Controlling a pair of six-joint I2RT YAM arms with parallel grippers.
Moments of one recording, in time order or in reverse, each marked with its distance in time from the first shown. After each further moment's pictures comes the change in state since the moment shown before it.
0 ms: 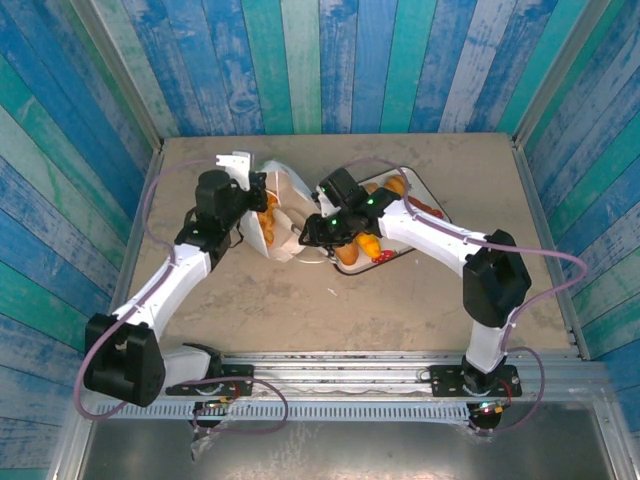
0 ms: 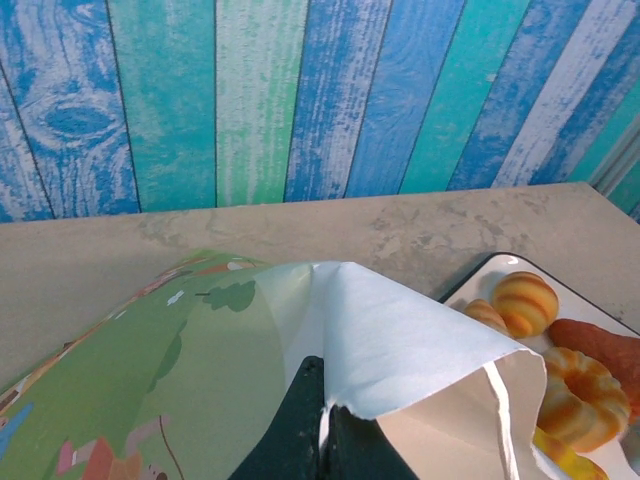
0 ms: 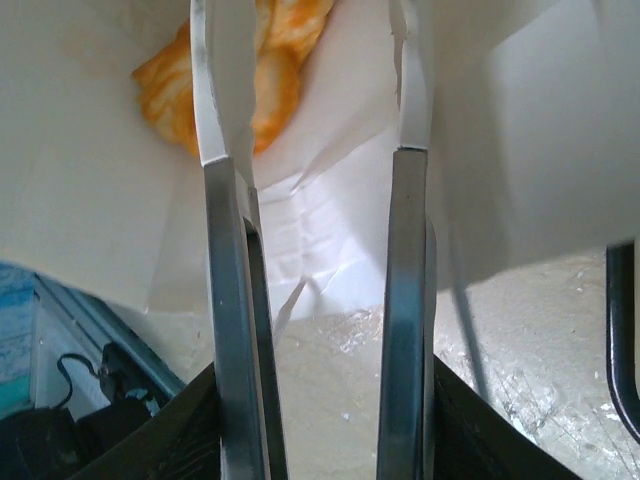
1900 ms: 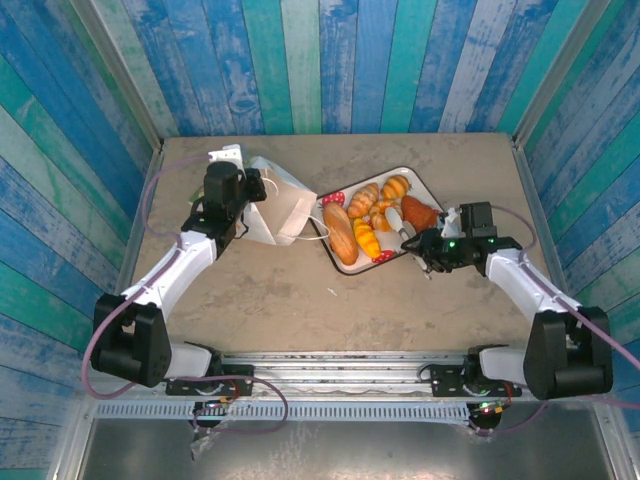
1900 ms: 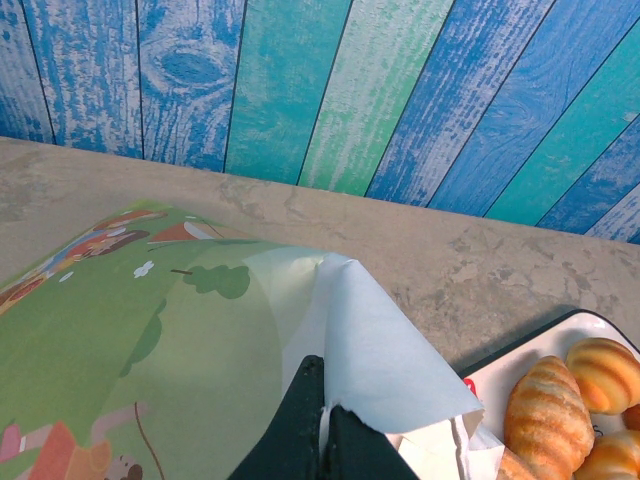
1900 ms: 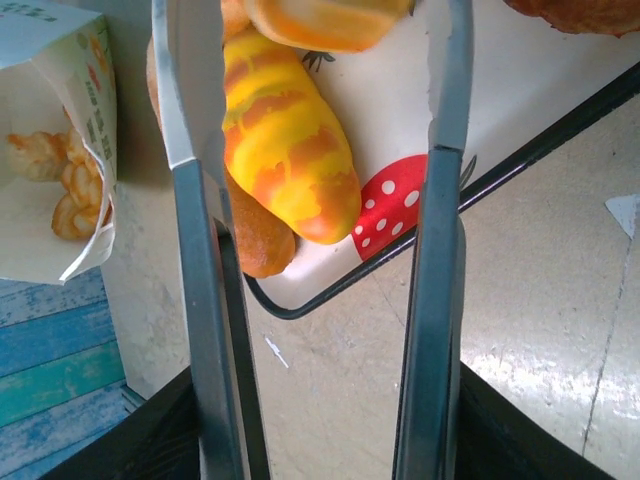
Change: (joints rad) left arm 0.000 0.108 0.083 -0.058 -0.219 -0.196; right arm -0.684 -0.593 -0.794 0.177 -0.282 -0.017
